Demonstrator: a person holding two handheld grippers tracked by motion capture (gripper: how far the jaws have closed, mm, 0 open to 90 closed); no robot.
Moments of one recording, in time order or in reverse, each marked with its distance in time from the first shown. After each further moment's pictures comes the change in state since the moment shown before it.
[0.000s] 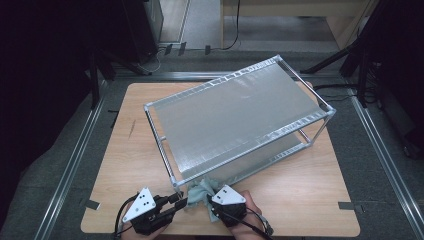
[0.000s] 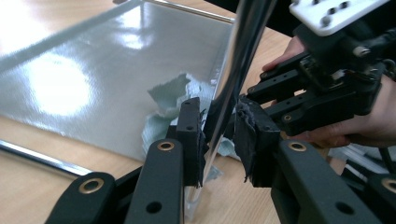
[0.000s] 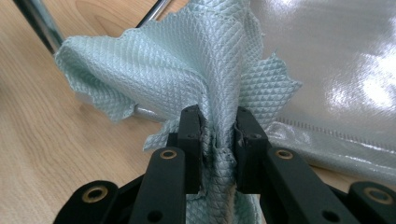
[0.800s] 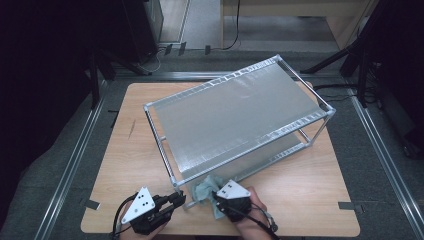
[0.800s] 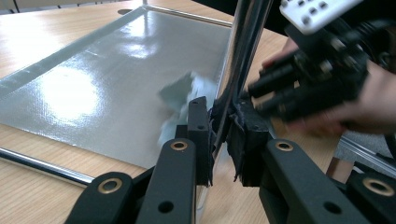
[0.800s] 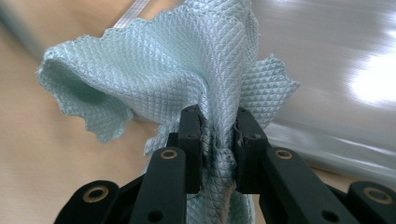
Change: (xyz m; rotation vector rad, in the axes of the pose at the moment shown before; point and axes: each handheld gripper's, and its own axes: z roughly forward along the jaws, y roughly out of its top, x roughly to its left) left arm -0.001 0.002 -0.003 -0.016 0.014 0.013; right arm -0.022 0.002 -0.004 0.026 -0.023 0.016
